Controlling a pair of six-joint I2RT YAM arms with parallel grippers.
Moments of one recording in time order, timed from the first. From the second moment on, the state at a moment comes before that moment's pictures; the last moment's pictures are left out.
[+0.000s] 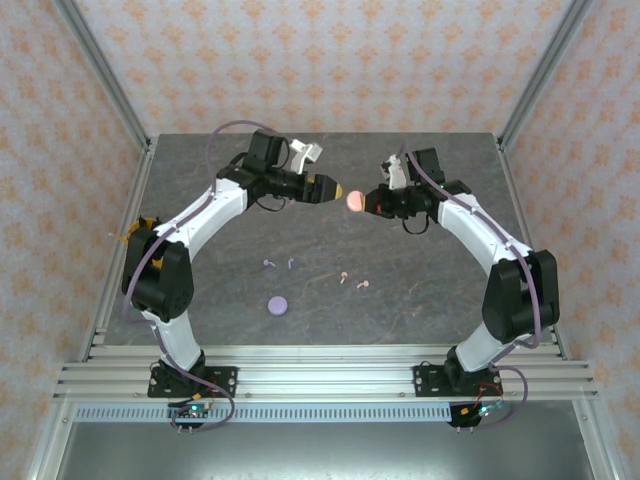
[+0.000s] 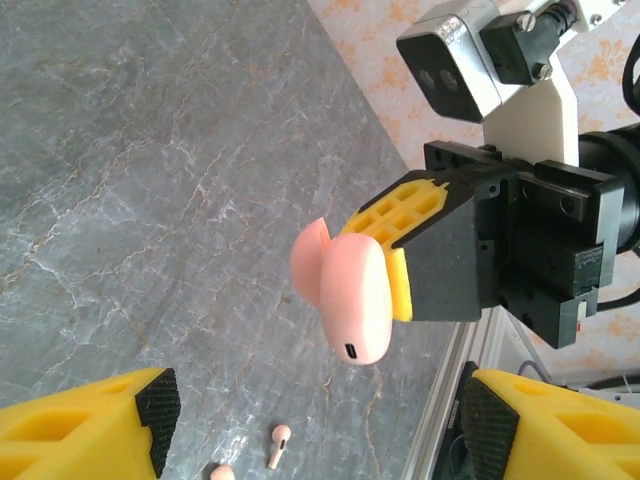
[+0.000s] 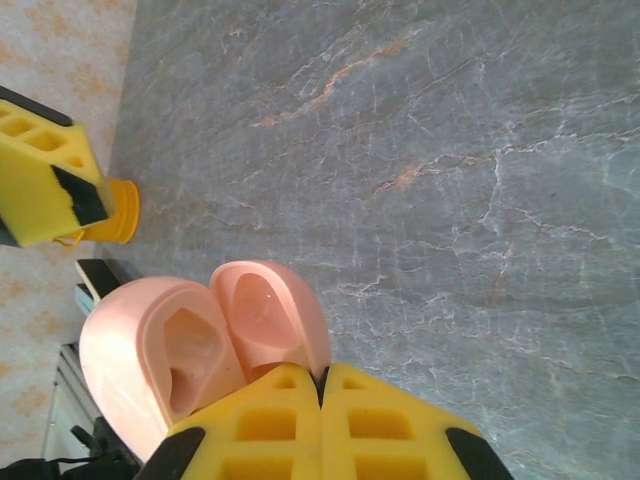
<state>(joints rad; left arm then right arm) -0.35 1.80 1.54 -0.47 0.82 -0.29 0.28 1.60 1.28 -0.57 -0.60 0.35</state>
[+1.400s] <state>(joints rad) -0.35 2.10 1.85 -1.17 1.14 0.27 0.51 1.71 1.52 -0.87 -0.30 -0.05</state>
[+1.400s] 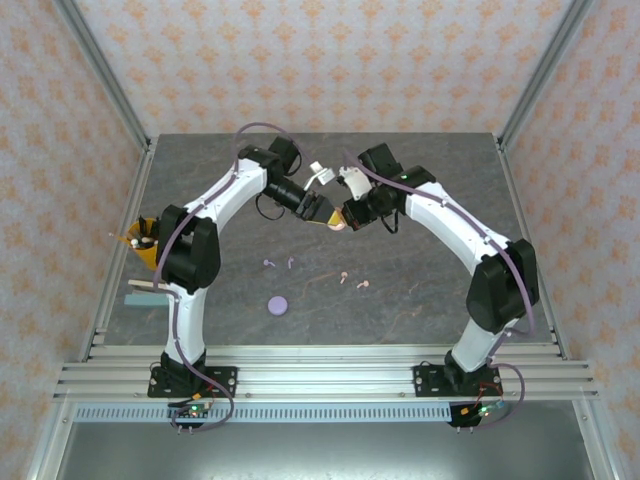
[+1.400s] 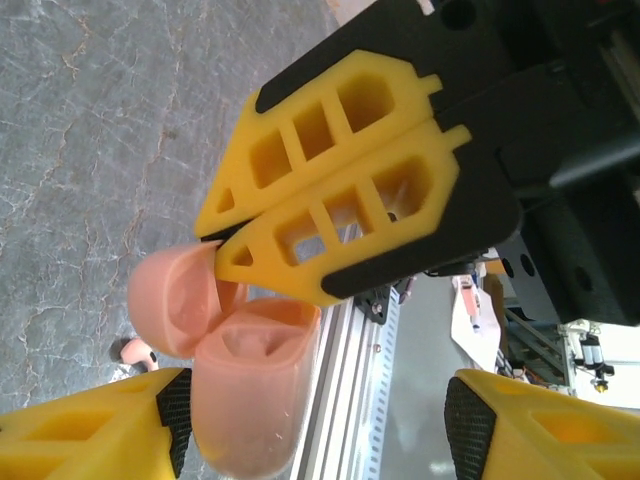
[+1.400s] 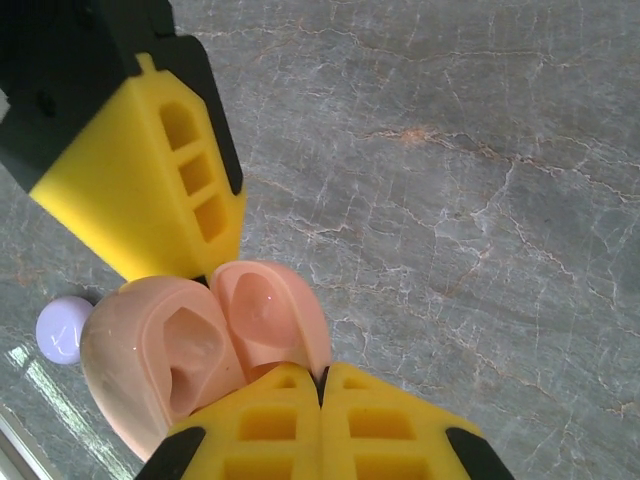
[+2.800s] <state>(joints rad) -0.36 2.16 1.90 -1.26 1.18 0.34 0.52 1.71 1.53 -0.89 -0.31 -0.05</state>
